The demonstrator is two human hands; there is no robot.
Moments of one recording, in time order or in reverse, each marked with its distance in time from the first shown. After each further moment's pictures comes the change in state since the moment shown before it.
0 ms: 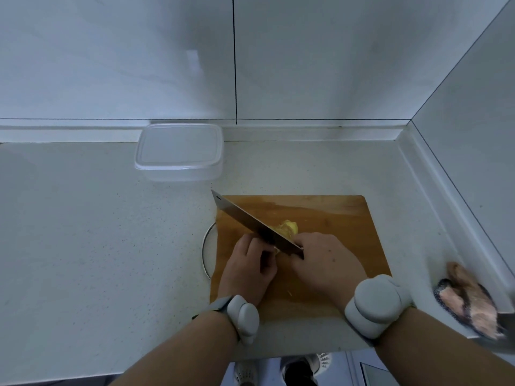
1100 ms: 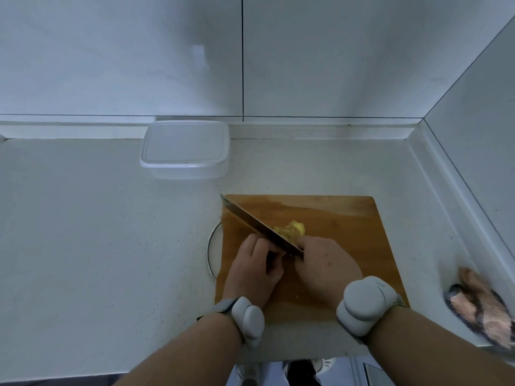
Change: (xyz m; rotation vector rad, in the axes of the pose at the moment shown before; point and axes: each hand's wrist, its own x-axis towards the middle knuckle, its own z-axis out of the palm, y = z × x) left_hand 0.001 0.000 0.000 -0.020 -0.007 -0.020; right_hand 0.015 -0.001 0.015 -0.039 -0.030 0.058
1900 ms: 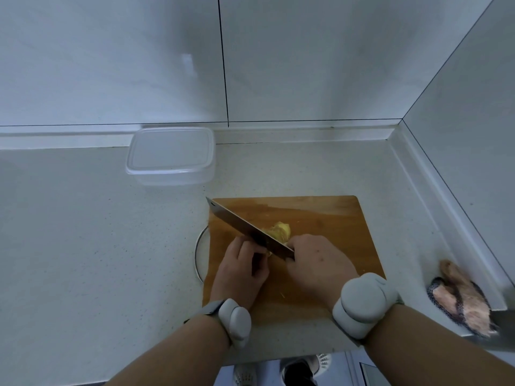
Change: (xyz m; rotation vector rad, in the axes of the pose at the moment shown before) left_hand 0.000 0.003 -0.001 0.044 0.007 0.034; right_hand -0.011 0.006 -0.014 0.003 0.001 -0.017
